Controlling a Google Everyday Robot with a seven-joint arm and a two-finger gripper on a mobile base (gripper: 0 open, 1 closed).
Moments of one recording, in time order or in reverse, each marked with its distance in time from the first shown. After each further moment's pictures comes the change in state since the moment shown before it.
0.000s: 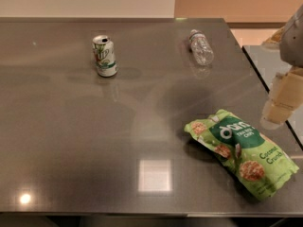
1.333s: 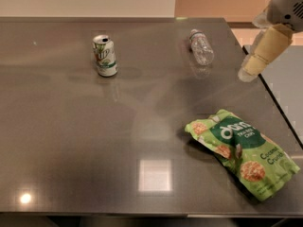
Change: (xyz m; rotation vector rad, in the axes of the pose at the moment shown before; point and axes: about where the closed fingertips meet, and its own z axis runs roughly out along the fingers) arm -0.025 -0.083 0.005 -0.026 -0.148 0.170
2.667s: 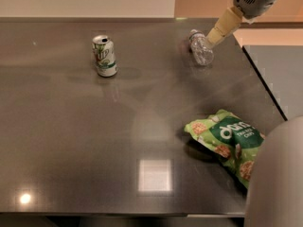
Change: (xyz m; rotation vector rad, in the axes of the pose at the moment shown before) arm -0.035 -0.117 0.066 0.077 0.046 0.427
